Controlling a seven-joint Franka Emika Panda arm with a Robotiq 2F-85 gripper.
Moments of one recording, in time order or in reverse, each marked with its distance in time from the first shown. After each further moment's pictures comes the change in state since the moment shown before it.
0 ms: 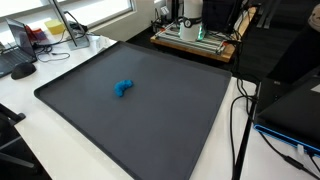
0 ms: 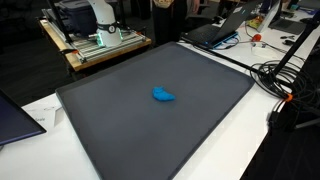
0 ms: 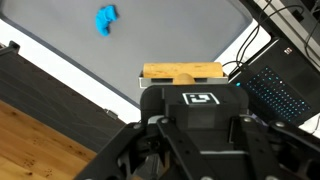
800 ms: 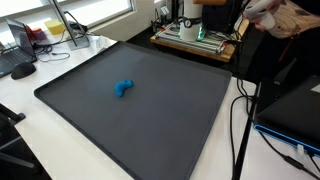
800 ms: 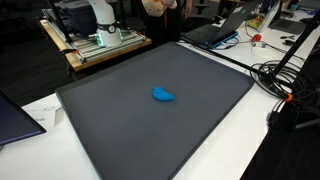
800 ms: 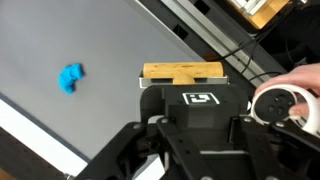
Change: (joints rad) arm 0.047 -0.133 0.171 -0.385 0.014 0.014 0.144
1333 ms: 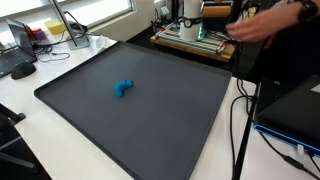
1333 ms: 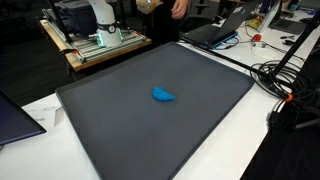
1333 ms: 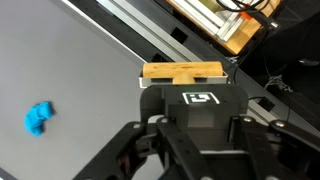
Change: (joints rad) arm 0.006 0.000 0.089 -0.132 0.101 -0.025 0.117
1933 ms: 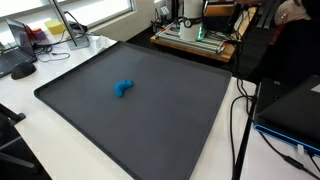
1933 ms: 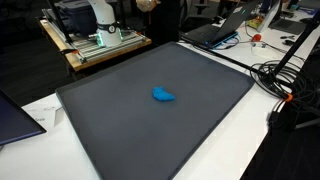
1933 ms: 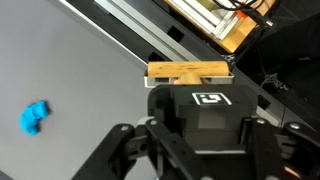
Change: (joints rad) arm 0.000 -0.001 0.001 0.003 0.016 0.002 0.000
